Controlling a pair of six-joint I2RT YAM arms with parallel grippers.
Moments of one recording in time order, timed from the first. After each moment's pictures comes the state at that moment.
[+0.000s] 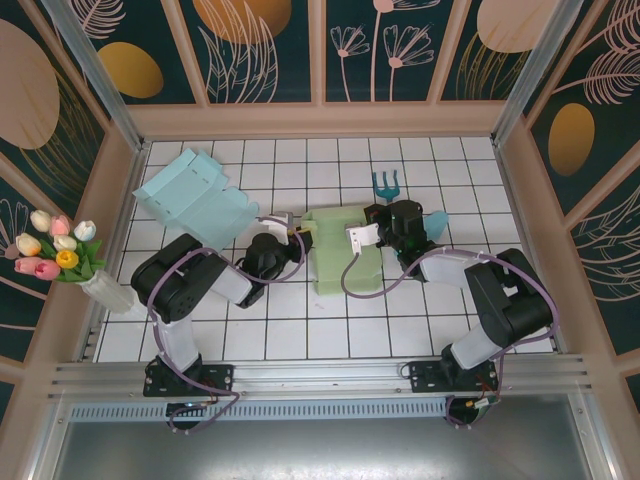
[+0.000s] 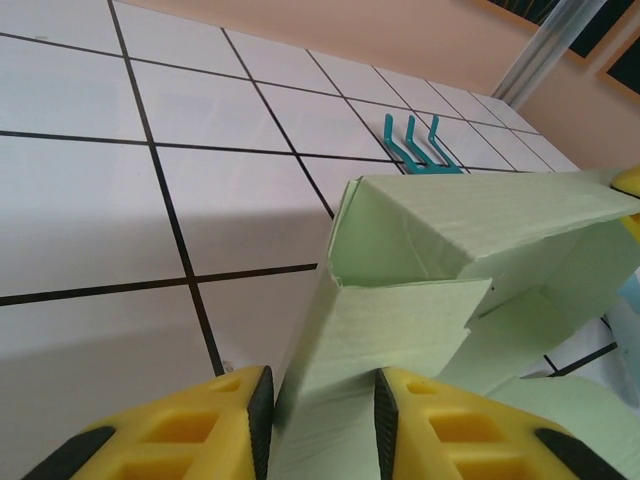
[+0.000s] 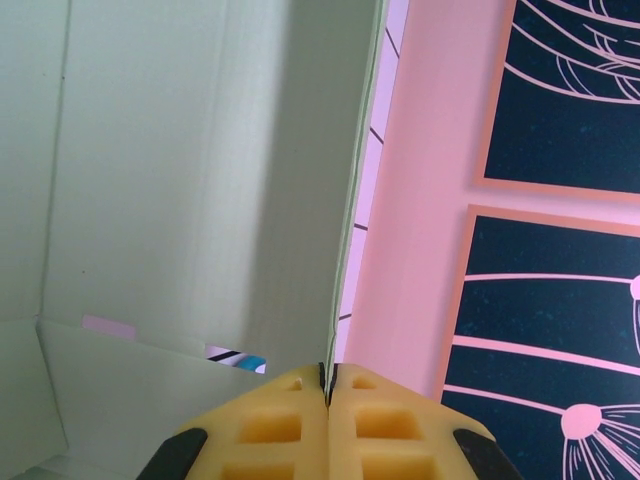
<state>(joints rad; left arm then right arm) -0.66 1.86 0.53 1.07 -0.05 -0.48 0.45 1.56 0.62 0.53 -0.08 -1.60</state>
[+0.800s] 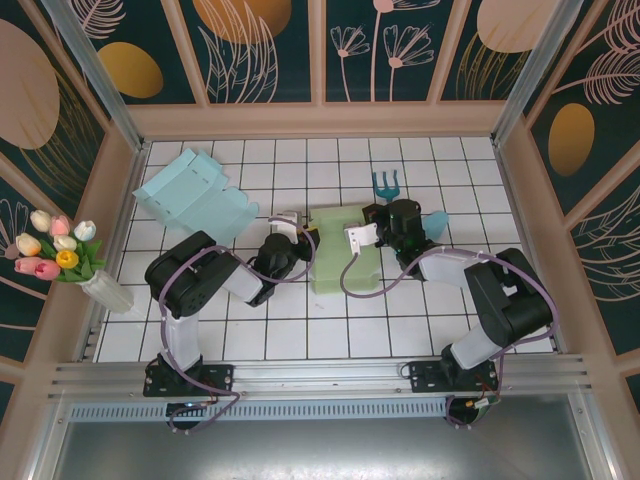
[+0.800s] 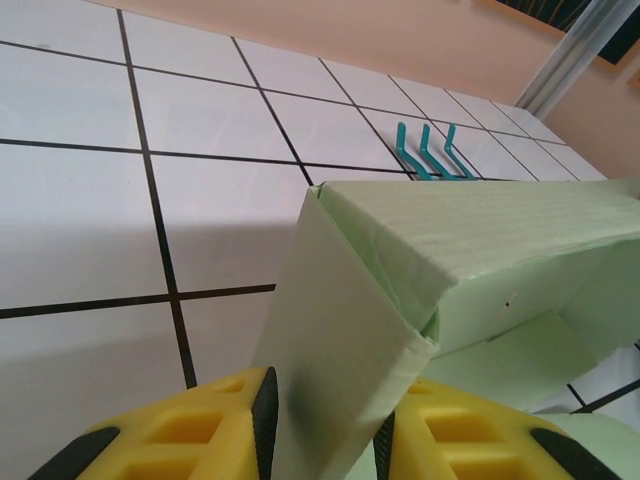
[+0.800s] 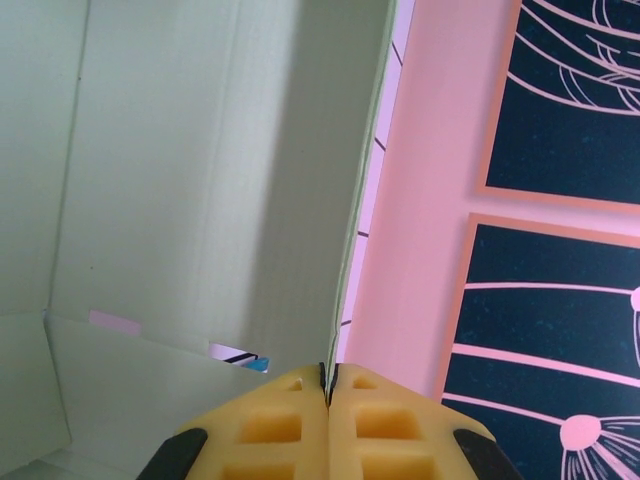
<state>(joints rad) -0.71 1.94 0.61 1.07 -0.18 -0.48 0.47 1.56 0.64 0.52 -0.07 -1.61</state>
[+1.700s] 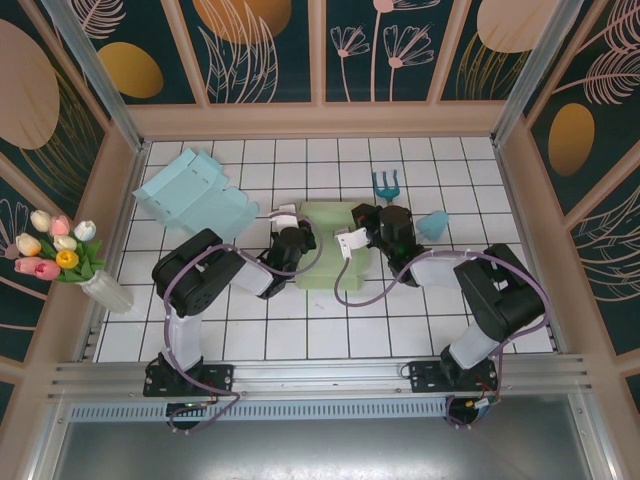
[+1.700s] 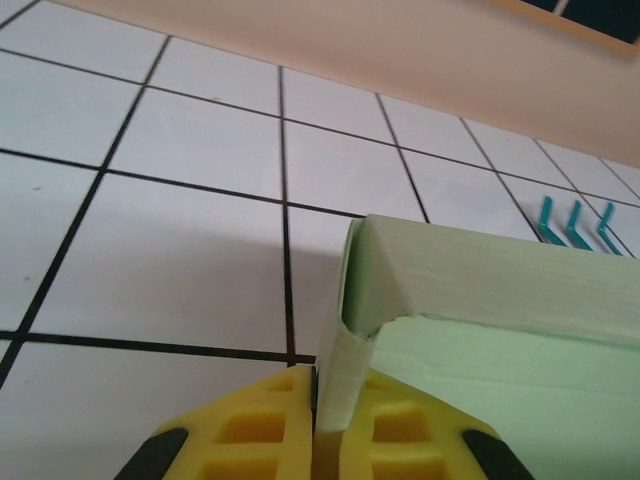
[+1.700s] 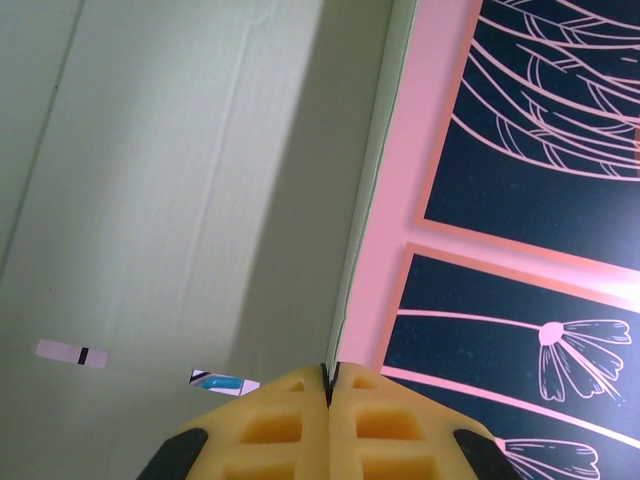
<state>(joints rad) -0.75 1.97 0.74 0.89 -0.55 -0.55 0.54 1.61 0.61 0.69 0.00 -1.71</state>
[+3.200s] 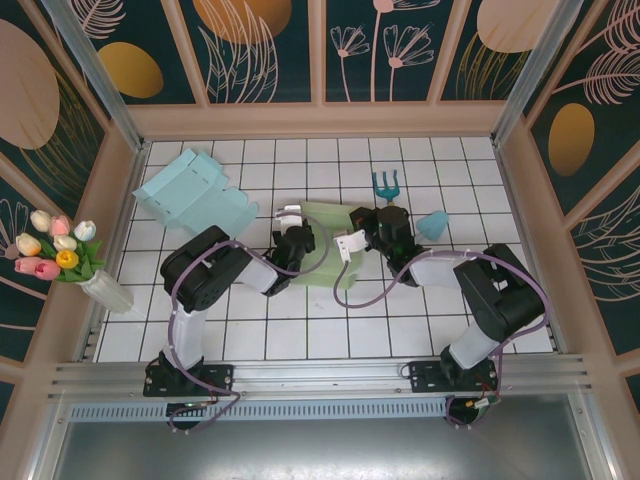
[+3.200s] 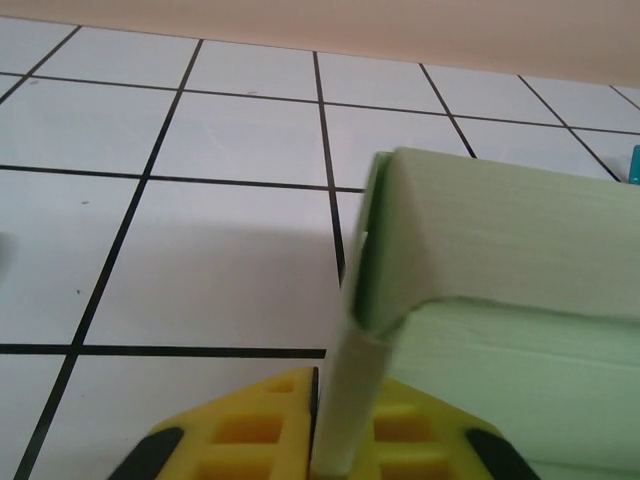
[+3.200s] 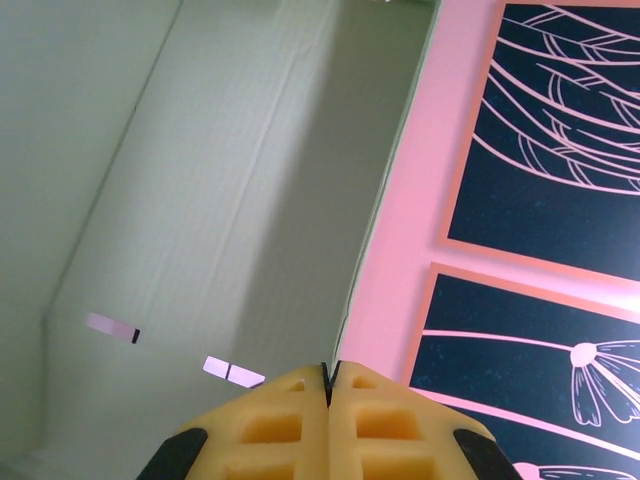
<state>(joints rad) -0.75 2.03 0.79 0.85 -0.61 -0.41 0.55 1.61 0.62 0.63 -0.03 -1.68</state>
